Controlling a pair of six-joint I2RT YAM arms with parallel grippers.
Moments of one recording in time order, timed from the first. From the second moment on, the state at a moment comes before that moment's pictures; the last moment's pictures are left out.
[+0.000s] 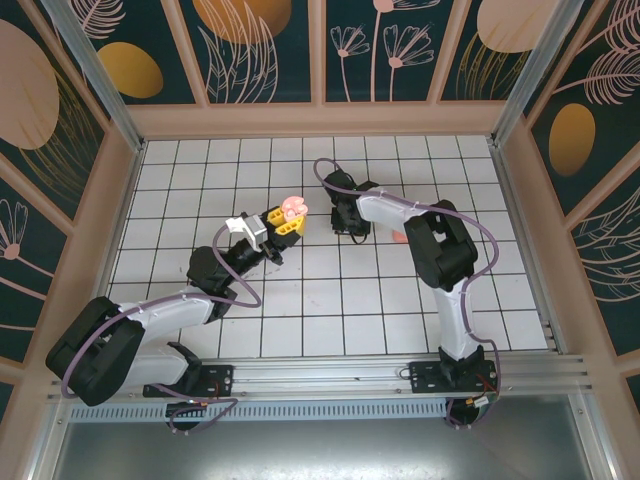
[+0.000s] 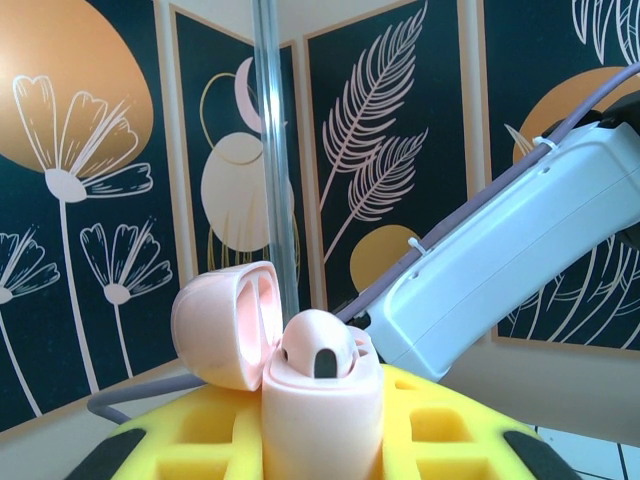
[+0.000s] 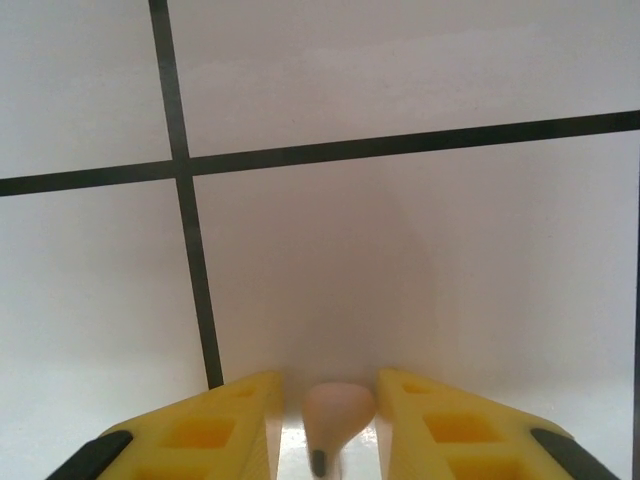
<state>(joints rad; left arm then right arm) -0.64 1.28 0.40 1.31 0.38 -0.11 0.61 2.11 1.52 -0.68 0.15 0.63</state>
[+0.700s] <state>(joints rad) -0.64 1.27 0.41 1.29 0.39 -0.11 0.61 2.01 1.40 -0.59 0.15 0.58</state>
